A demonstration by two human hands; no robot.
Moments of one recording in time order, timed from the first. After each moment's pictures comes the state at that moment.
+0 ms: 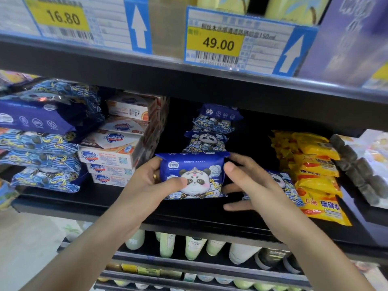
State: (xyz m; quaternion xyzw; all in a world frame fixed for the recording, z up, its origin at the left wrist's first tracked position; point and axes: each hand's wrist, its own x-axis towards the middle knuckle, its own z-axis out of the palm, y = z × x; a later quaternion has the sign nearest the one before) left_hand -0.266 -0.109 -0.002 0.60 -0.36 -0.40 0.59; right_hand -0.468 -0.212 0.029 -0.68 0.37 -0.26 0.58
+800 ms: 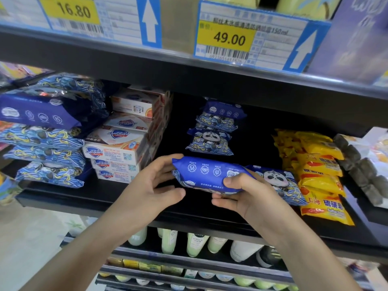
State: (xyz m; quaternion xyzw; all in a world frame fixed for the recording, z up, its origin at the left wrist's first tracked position) left_hand -0.258 -0.097 -0.015 0.62 -0.45 -0.35 0.54; right_hand -0.461 -0.212 0.008 -0.50 0.34 -0.28 0.74
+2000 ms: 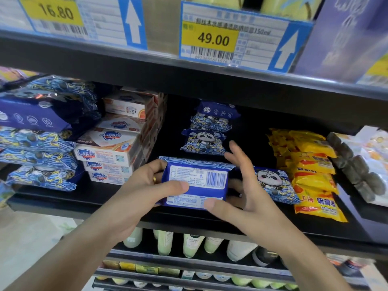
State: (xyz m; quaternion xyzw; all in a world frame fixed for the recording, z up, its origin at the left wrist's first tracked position) left_hand -0.267 -0.101 0.007 0.61 -0.36 -0.47 0.53; right_hand -0.478 -0.195 0.010 -0.77 0.25 -0.26 0.52
